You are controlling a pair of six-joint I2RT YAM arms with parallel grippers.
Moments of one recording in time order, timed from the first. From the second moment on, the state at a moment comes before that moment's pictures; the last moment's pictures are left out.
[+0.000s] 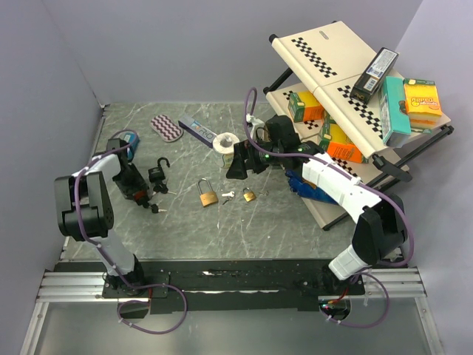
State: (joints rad) left arm 0.17 1.75 1.09 -0.65 -0.01 -0.46; right arm 0.54 1.54 1.30 -0.43 -0.57 0.23
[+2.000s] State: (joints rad) left arm -0.19 1.12 1.07 -0.25 0.39 -1.13; right arm 0.83 1.73 1.61 -0.13 -0.19 0.37
